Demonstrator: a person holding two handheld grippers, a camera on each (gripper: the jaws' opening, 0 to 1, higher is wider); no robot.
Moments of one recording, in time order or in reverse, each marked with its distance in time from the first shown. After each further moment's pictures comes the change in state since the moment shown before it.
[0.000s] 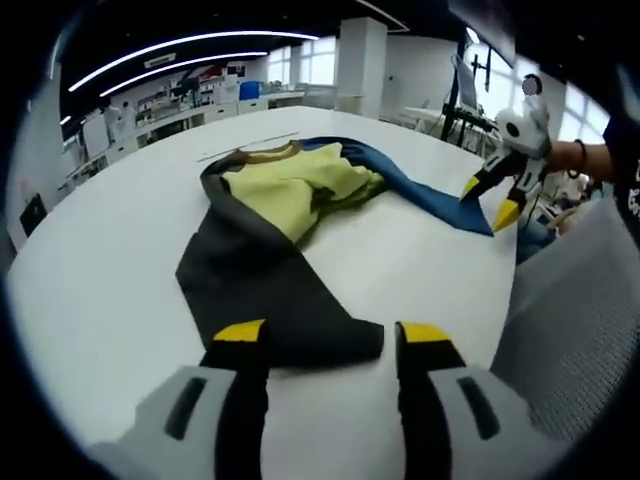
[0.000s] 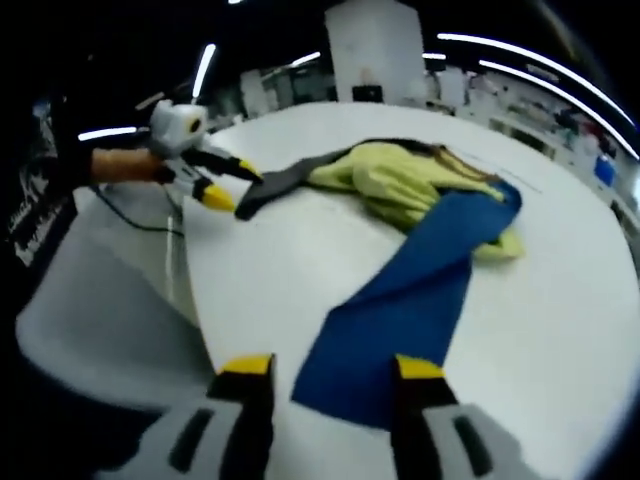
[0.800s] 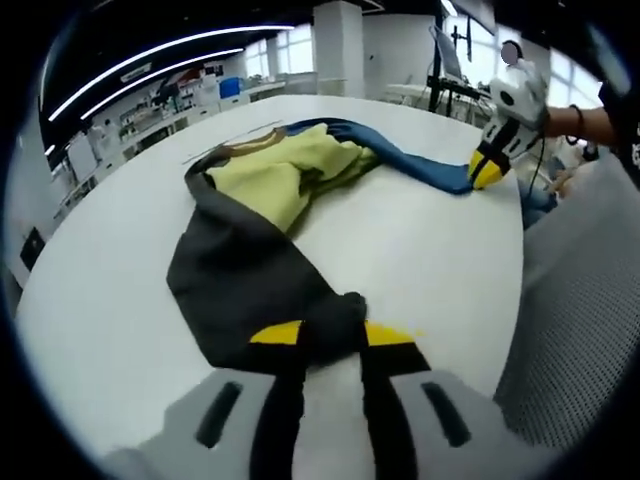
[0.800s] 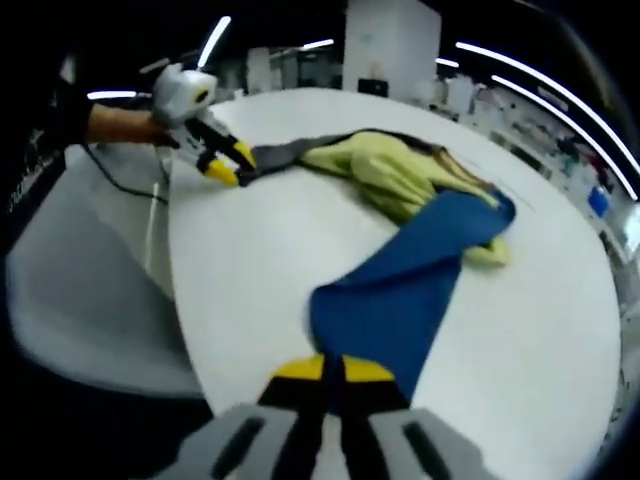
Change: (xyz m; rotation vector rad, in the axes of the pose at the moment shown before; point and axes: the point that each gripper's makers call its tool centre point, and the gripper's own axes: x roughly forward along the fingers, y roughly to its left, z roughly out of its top) left arm 0.008 0.008 -0.009 0.110 0.070 0.030; right arm 0.004 -0.019 -0.009 -0.075 0.040 -0.091
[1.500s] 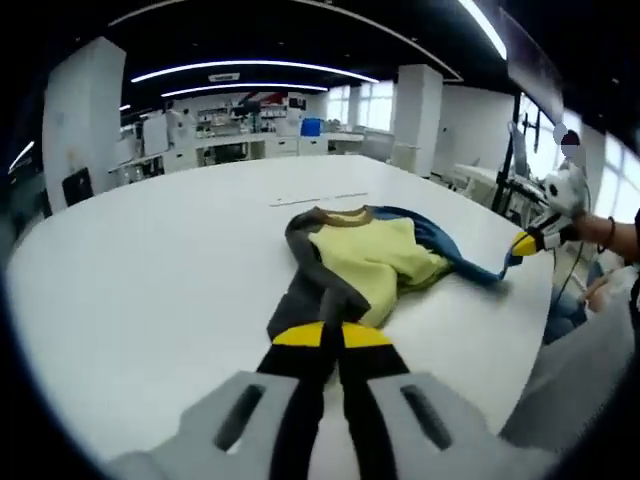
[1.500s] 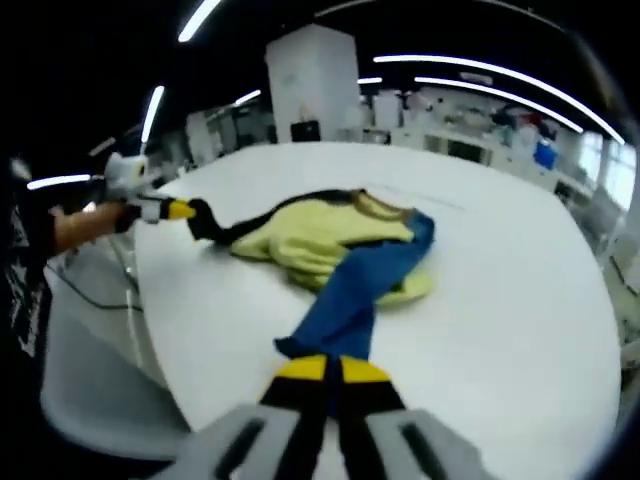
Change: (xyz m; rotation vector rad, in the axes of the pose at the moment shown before) left arm -0.066 0.096 0.063 -0.363 -0.296 0.243; right arm -0.057 -0.075 0.057 0.313 -0.232 -0.147
